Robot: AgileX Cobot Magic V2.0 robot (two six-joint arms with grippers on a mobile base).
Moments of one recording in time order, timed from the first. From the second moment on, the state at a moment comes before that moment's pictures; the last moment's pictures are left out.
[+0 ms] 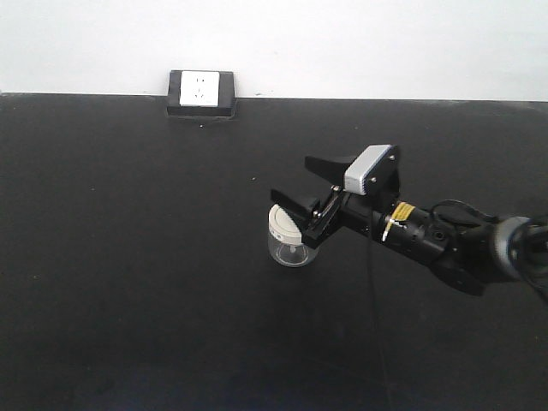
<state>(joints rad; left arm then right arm) -0.01 0.61 -0.28 0.04 -0.16 0.02 0.21 1.98 -0.91 -0.80 -1.14 0.37</state>
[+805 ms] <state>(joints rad) -0.01 0.61 -0.28 0.04 -0.15 0.02 0.21 1.12 -0.60 -0.34 -0.24 0.38</state>
